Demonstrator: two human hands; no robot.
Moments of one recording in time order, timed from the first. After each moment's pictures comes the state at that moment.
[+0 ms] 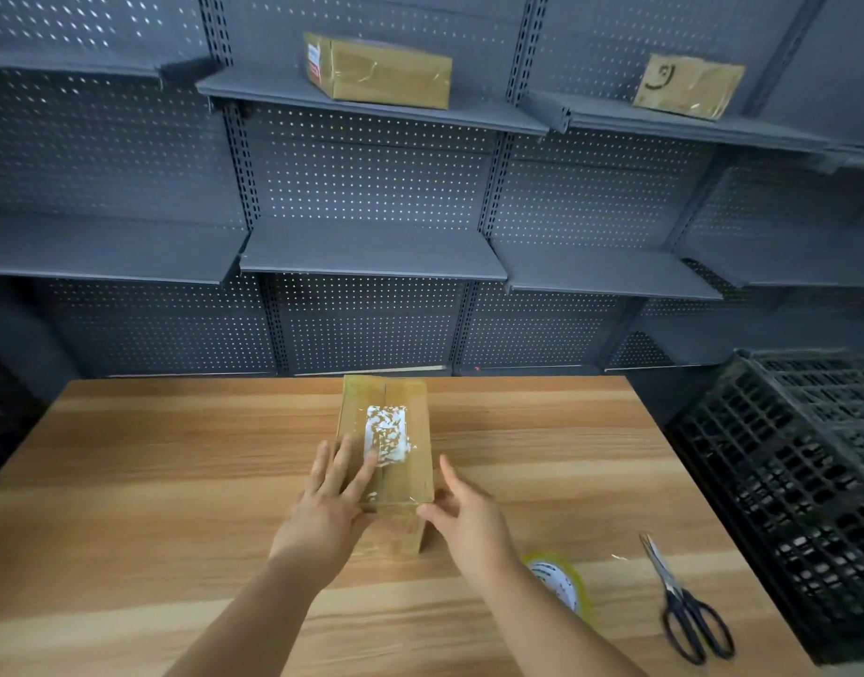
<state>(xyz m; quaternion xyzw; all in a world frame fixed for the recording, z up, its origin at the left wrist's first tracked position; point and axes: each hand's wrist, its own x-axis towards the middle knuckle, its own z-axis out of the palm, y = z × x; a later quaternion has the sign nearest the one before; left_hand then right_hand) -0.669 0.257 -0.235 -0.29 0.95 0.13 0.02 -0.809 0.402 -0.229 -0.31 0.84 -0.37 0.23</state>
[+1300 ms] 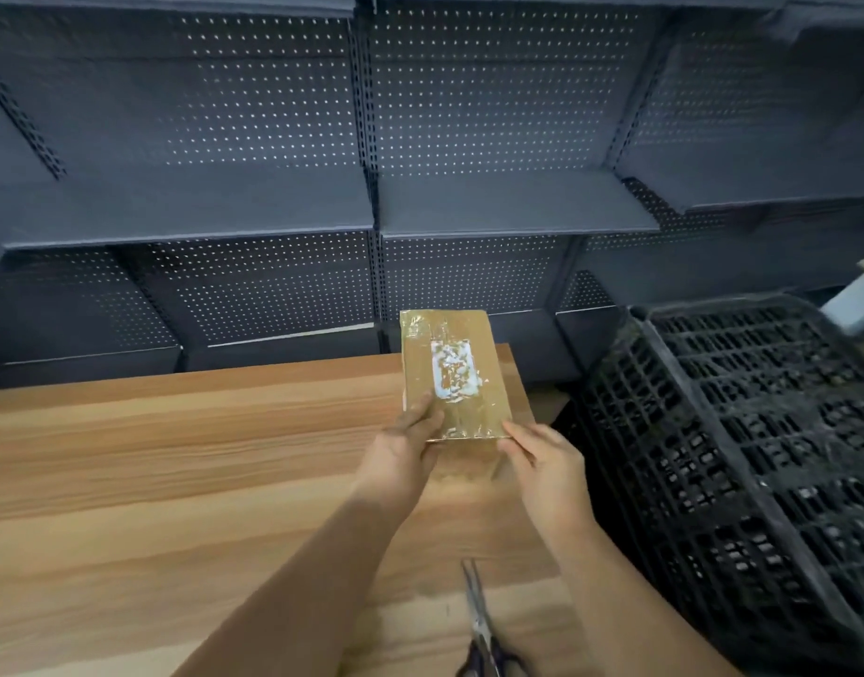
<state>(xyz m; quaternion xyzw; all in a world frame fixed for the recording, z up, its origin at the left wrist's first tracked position) -1.056 0.448 -0.244 -0.24 0.91 0.33 -0.07 -1.167 0.612 -0.248 -0.30 0.84 -0.44 0.04</state>
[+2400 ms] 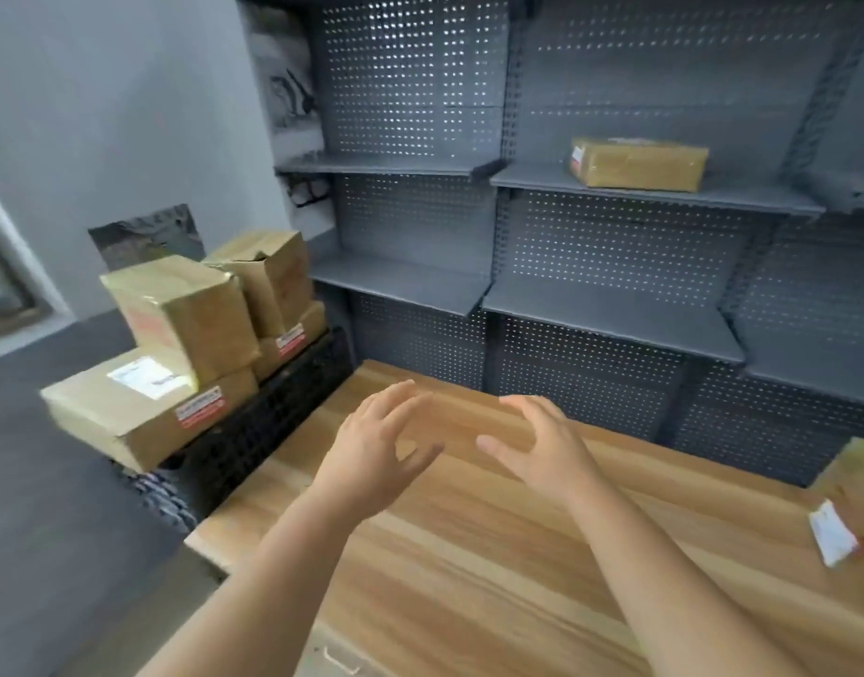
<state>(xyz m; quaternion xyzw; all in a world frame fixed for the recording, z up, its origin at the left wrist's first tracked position) -0.498 0.306 -0.068 -0.45 0.85 0.11 -0.27 -0.724 0.365 -0.069 -0.61 0.70 -0.32 0.21</state>
